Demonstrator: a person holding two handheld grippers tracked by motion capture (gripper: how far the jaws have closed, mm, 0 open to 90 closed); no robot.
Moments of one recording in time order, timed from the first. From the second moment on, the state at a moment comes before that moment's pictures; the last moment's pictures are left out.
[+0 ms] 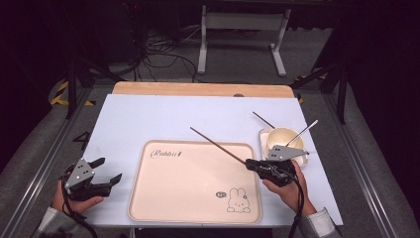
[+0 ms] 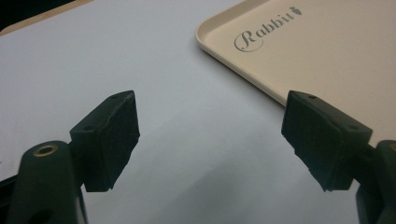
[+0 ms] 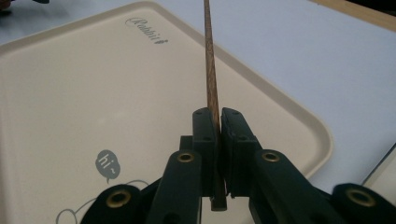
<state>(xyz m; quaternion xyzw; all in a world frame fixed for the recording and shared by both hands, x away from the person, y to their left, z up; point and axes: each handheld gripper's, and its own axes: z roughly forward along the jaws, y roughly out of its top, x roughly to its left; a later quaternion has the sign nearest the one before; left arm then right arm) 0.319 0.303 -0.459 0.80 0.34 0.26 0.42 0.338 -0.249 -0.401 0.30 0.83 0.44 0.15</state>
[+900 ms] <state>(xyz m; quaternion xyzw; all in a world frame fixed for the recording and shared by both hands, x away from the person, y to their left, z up) 0.319 0.302 -0.460 0.81 0.34 0.25 0.42 0.327 -0.245 -0.443 0.31 0.86 0.38 0.13</state>
